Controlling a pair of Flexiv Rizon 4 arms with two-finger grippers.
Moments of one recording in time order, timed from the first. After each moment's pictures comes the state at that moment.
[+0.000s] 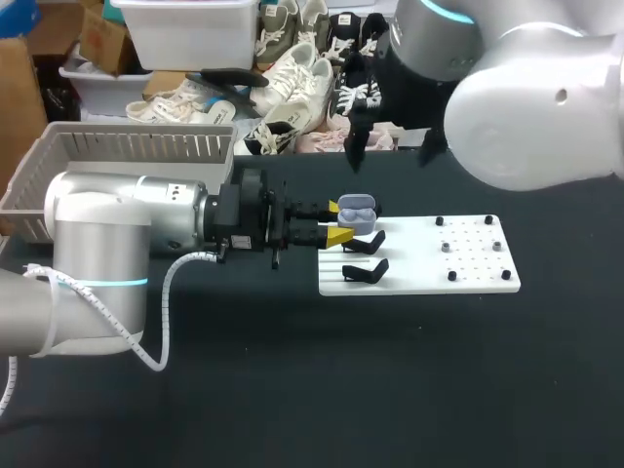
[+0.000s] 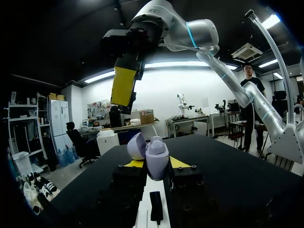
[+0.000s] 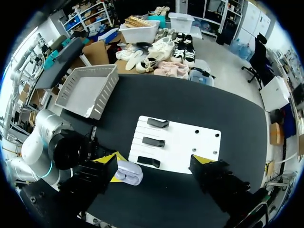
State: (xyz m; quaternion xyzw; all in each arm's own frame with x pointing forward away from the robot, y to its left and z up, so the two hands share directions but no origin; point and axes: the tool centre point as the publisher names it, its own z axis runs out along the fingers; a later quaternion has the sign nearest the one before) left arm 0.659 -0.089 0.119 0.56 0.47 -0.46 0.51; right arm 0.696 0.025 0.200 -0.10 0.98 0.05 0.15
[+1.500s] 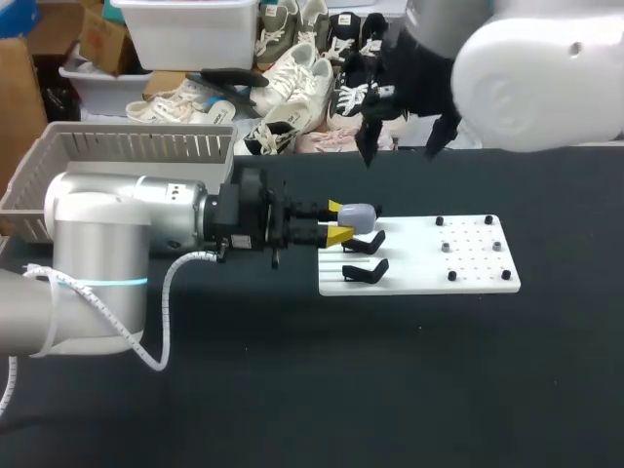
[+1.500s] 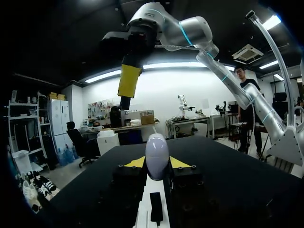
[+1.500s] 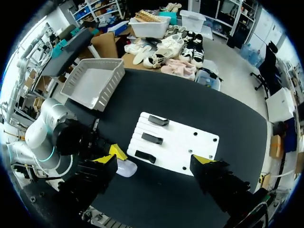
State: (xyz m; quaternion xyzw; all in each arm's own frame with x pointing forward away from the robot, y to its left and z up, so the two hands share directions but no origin) left arm 0.661 -0.088 0.122 0.55 0.47 -0.47 0.51; right arm 0.692 0.010 0.221 -0.18 0.97 0.07 0.14
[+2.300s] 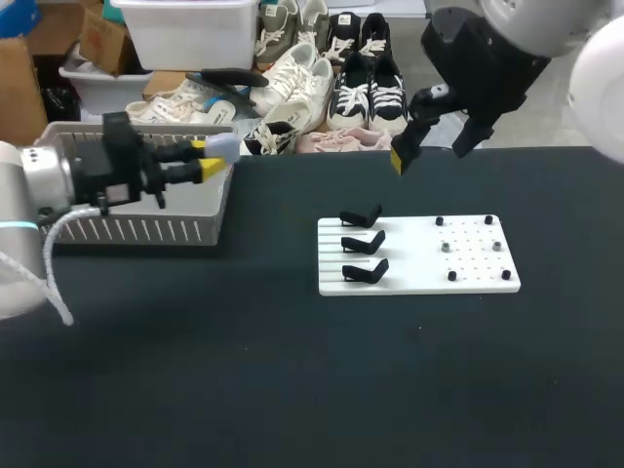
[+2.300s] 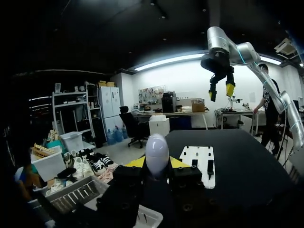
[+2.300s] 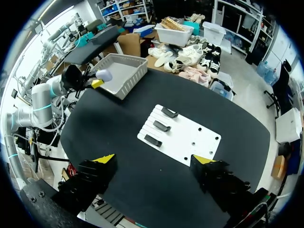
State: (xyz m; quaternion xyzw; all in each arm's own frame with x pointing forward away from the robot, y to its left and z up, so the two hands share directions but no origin) left arm 0.760 0.110 0.162 0.42 0.63 -0.31 0.57; right arm 0.638 -0.014 0.250 -0.25 0.95 0.12 0.16
